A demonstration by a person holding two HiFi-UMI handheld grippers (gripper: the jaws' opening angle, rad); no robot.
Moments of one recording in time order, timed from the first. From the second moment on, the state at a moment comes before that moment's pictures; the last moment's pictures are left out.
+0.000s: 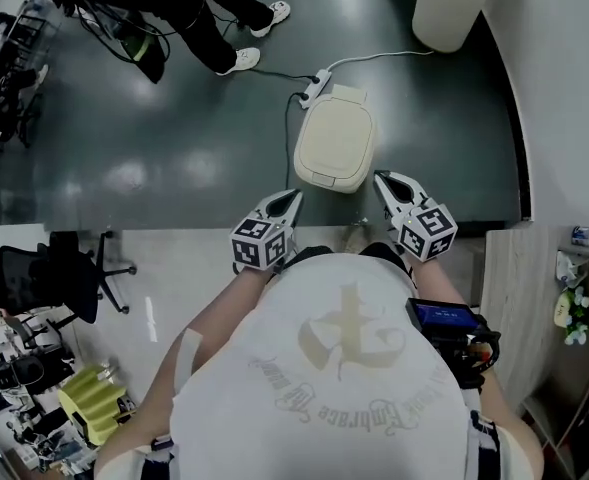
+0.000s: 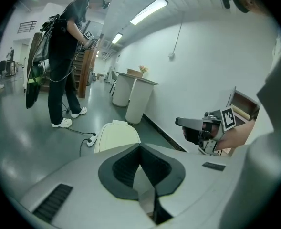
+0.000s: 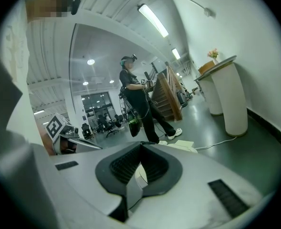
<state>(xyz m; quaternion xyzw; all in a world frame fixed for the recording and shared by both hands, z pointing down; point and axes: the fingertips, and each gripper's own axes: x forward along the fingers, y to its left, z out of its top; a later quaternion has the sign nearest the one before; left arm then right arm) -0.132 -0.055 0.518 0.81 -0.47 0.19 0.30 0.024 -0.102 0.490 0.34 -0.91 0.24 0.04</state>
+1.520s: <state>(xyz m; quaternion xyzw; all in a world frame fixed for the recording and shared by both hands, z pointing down) -0.110 -0.073 0.608 0.78 -0.44 0.22 0.40 0.013 -0.125 0.556 0.32 -0.90 0.30 0.08</state>
